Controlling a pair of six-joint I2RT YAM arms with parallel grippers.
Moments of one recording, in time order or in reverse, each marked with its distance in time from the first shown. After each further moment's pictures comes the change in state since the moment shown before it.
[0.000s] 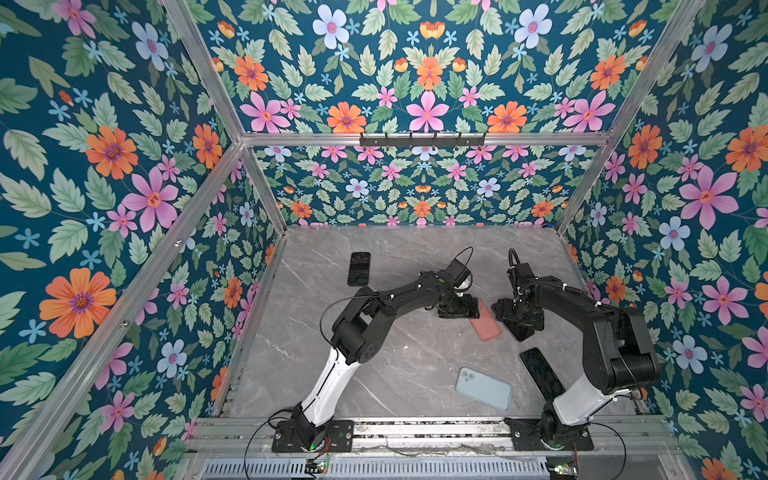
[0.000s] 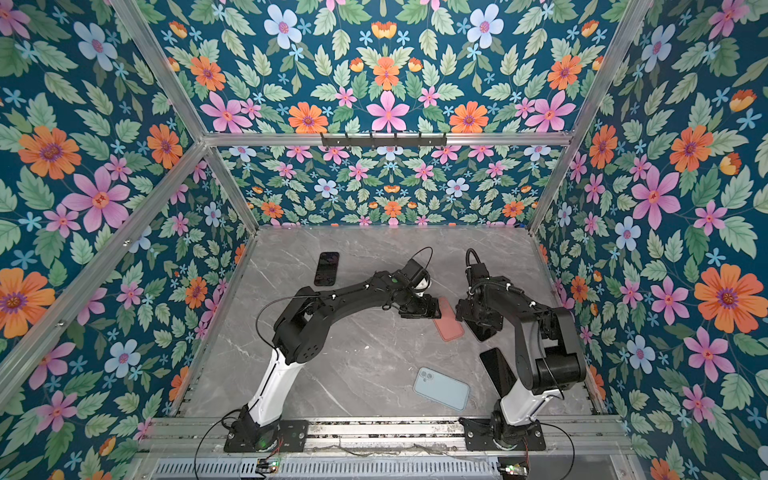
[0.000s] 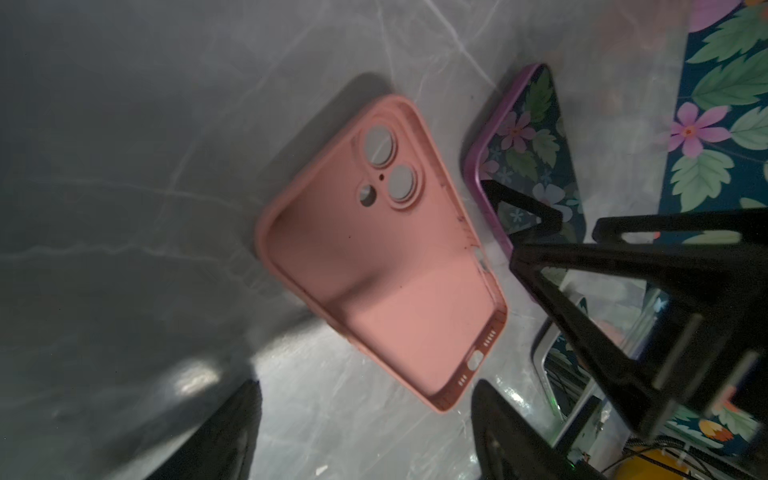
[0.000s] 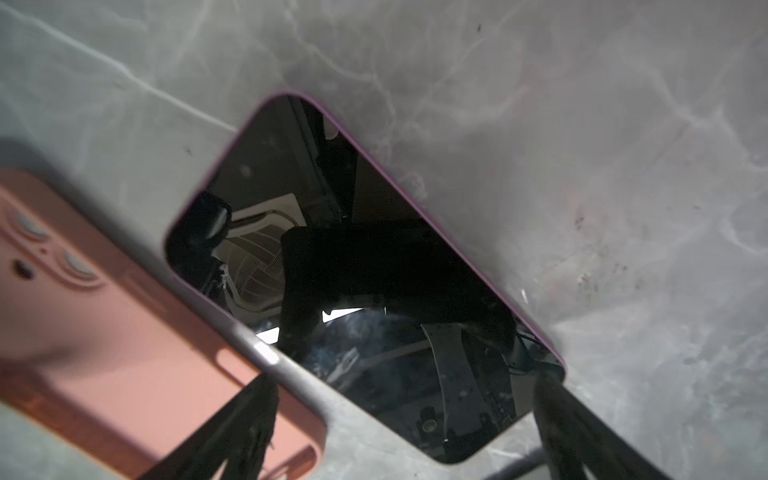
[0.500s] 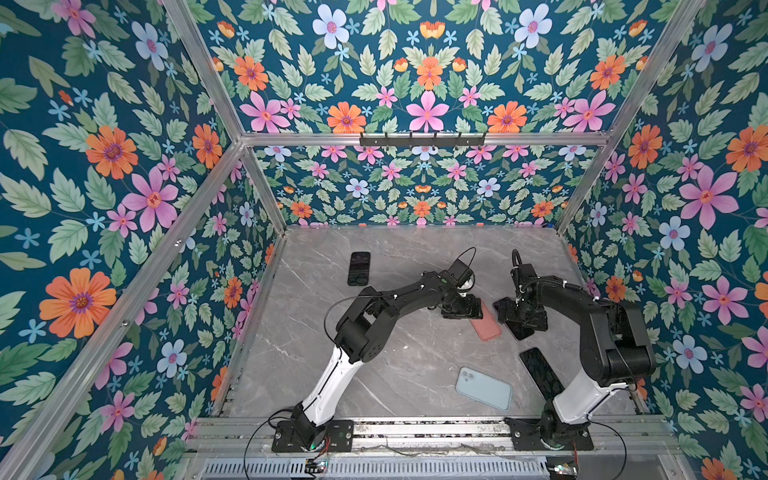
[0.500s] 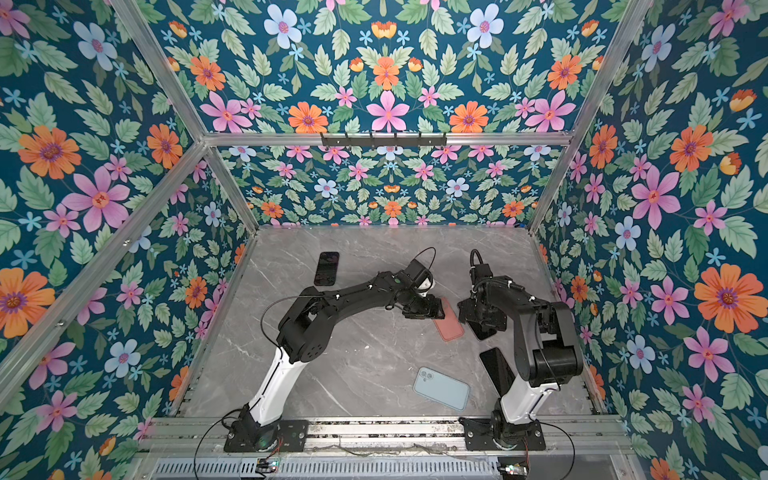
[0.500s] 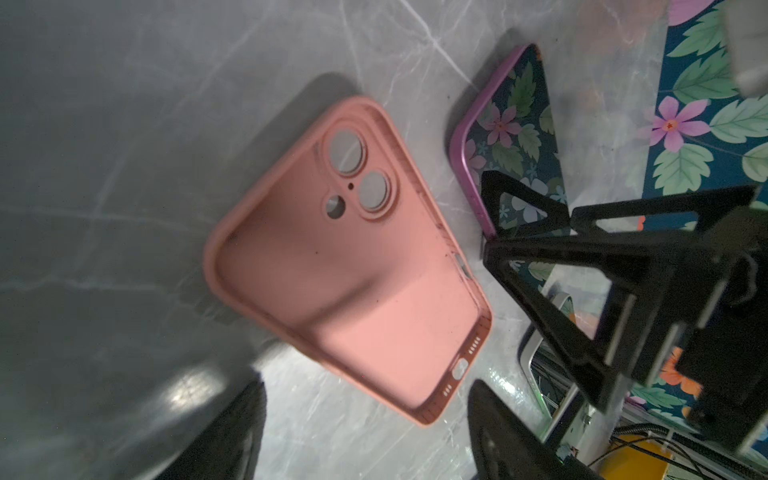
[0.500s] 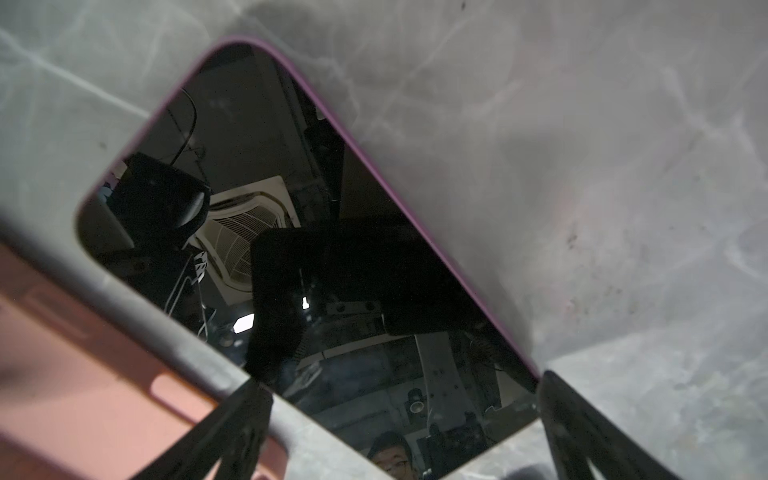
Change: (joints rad) left arm -0.003 0.026 0.025 0.010 0.018 0.000; right arm -0.045 0.063 0.019 0.005 -0.004 -0.070
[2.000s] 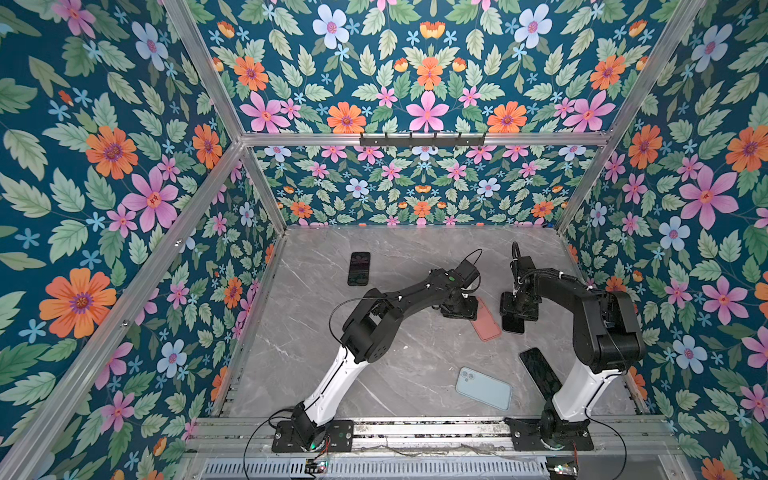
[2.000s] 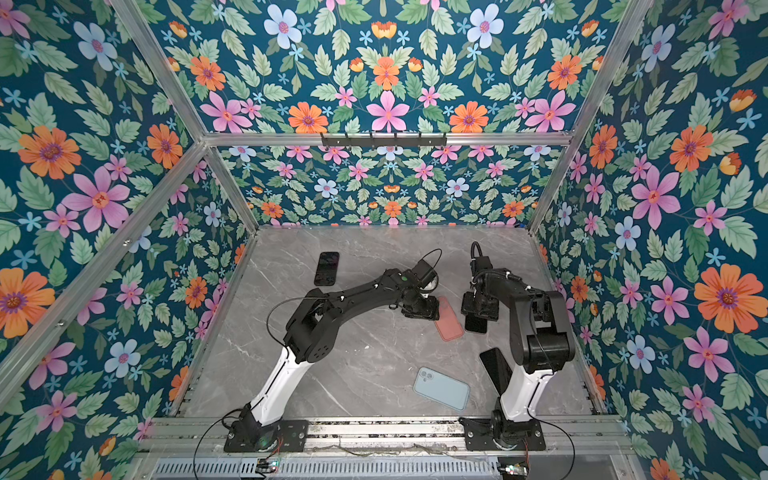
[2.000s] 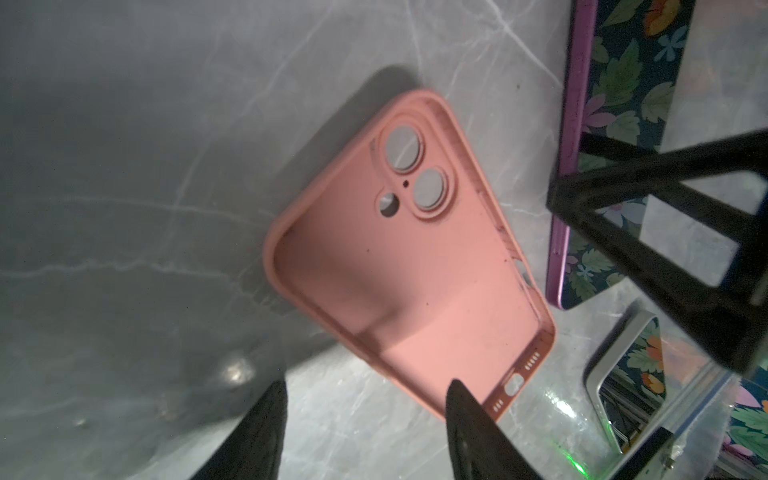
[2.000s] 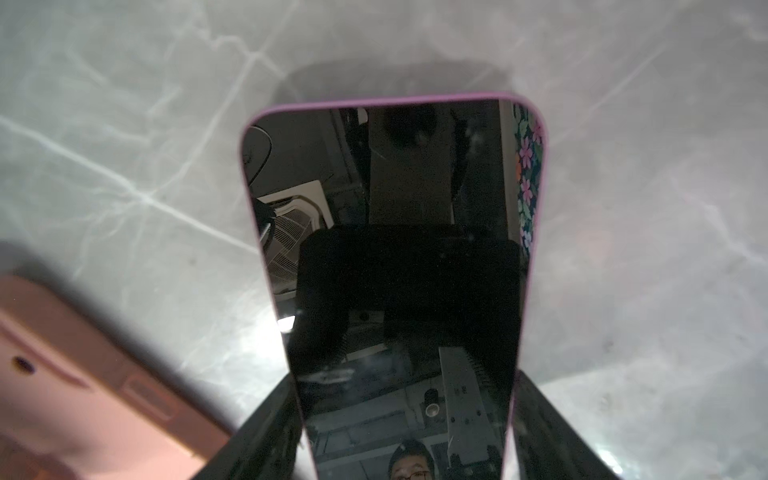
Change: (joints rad) left arm -0.026 0.064 0.156 -0.192 -0.148 0.043; right arm -0.003 0.089 0.090 0.032 -0.076 -0.021
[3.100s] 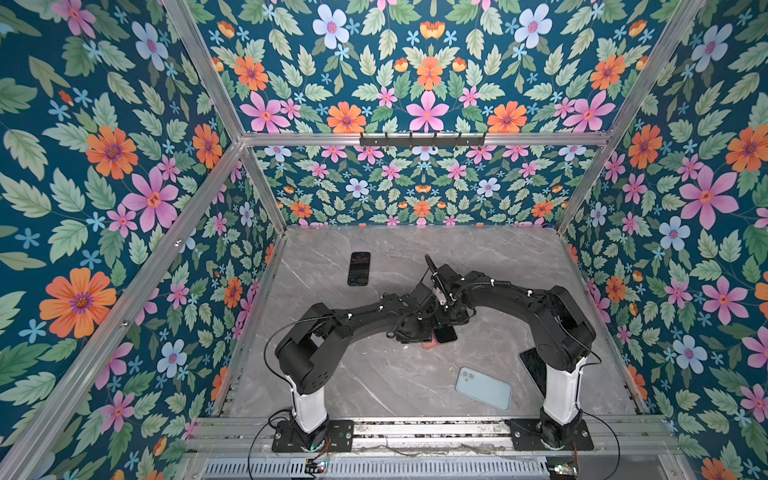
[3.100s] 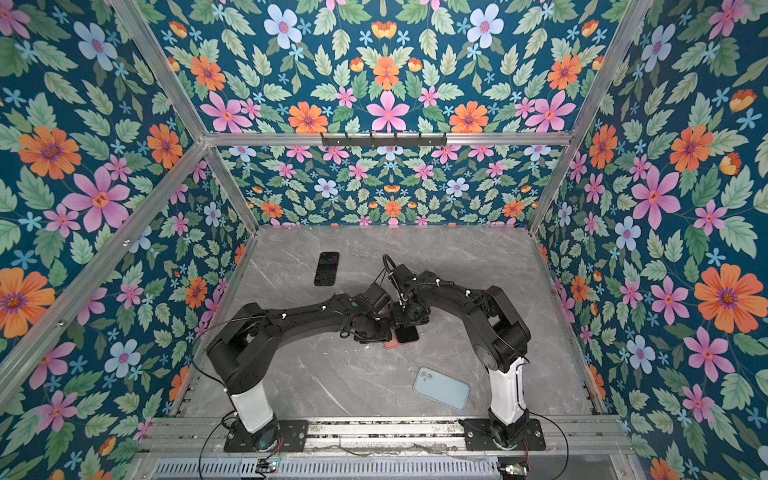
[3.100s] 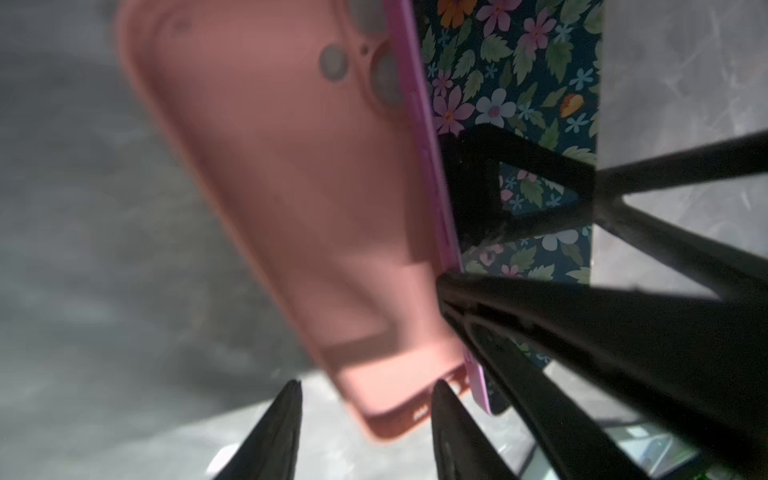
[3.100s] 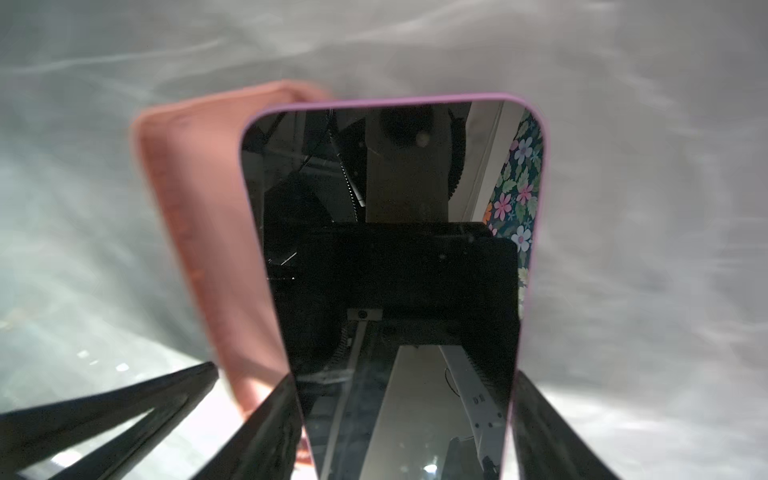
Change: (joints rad) left arm 0.069 -0.594 -0.871 0.219 -0.109 -0.178; right arm 0.564 0.146 0.243 -0.040 -0.169 0.099
